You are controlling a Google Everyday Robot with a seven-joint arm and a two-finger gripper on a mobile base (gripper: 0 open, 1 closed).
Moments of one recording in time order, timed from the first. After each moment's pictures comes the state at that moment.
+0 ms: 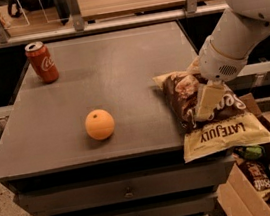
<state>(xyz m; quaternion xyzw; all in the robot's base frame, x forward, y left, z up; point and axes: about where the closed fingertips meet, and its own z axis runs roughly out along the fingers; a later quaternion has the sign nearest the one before) 0.518 -0.164 0.842 -0.65 0.74 0.06 0.15</state>
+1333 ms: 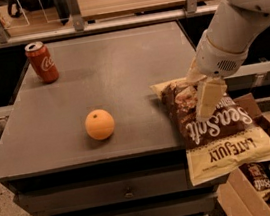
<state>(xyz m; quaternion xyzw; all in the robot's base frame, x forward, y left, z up) 0.510 -0.162 0.861 -0.65 0.74 0.03 0.14</state>
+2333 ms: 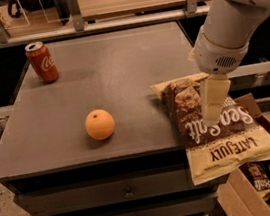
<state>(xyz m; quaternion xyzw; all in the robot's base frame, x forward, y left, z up) 0.501 -0.161 0.876 -0.66 0.74 0.00 0.11</state>
